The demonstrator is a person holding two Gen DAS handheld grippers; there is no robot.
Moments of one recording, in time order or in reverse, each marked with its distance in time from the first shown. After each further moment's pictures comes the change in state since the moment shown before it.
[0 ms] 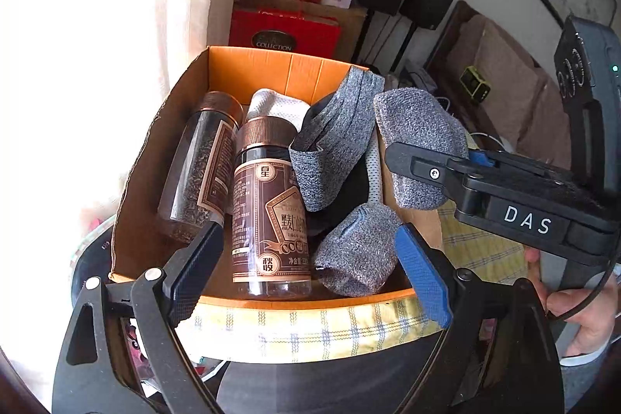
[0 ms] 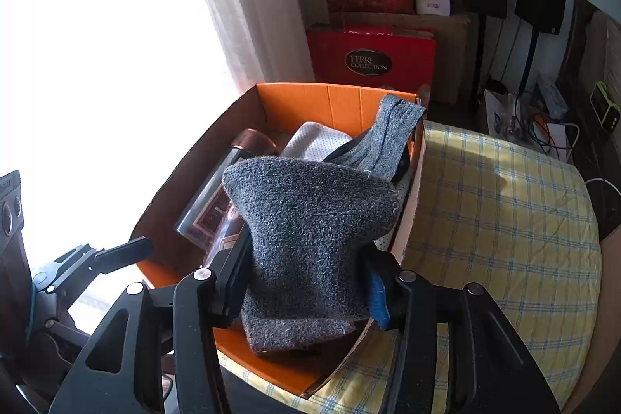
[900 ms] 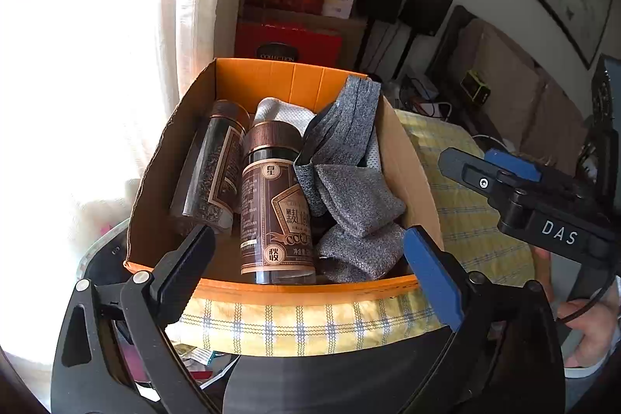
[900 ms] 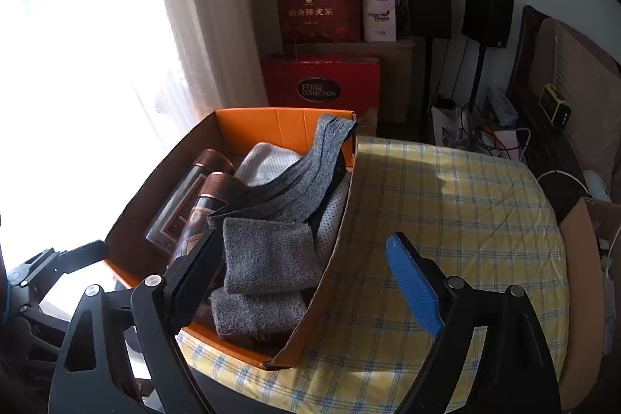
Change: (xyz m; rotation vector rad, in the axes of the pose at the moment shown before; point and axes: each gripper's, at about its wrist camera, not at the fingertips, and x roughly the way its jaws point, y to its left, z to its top) left arm -0.016 -0.005 -0.010 0.039 -0.051 0.029; right arm -0.045 -0.011 -0.027 0.053 -0.136 -0.178
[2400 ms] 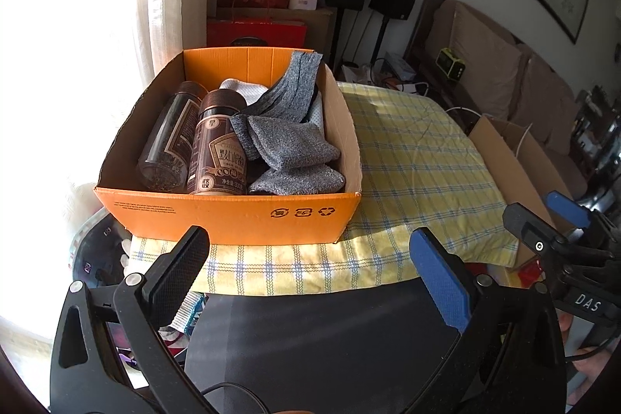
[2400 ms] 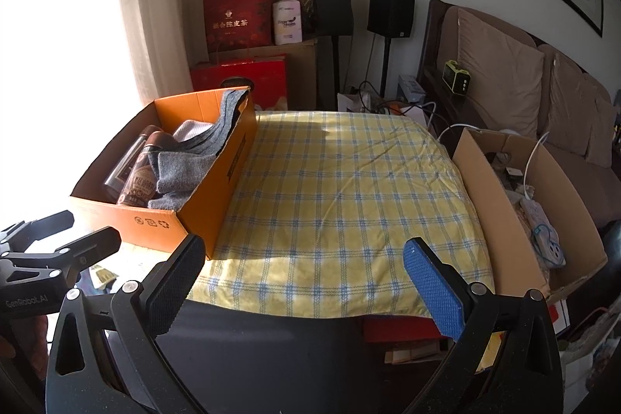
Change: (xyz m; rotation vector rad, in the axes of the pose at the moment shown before) left arm -0.036 -0.064 -0.056 0.074 -0.007 -0.005; right arm -0.112 -0.045 -0.103 0.106 -0.055 -0.237
